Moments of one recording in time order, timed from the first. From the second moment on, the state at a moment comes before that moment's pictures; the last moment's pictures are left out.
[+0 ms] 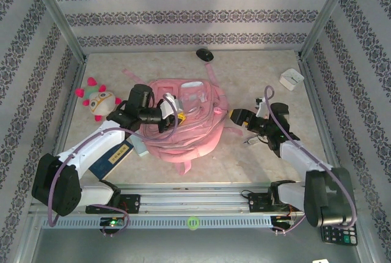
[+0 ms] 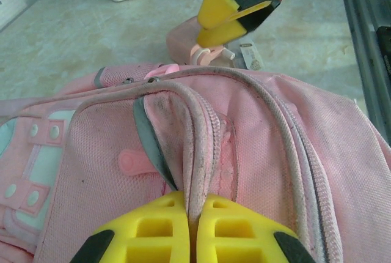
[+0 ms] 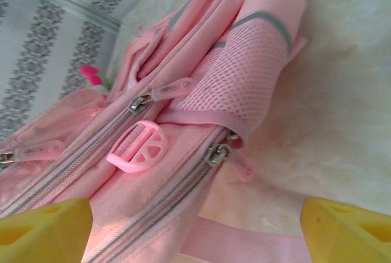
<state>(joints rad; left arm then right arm) -0.42 1.29 0.90 -0.22 0.71 0.52 0.08 1.20 0.44 0.25 -0.72 0.67</state>
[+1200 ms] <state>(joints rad) -0.35 1.35 0.96 -0.26 0.83 0.52 0.10 1.45 0.47 0.54 -0.99 0.84</state>
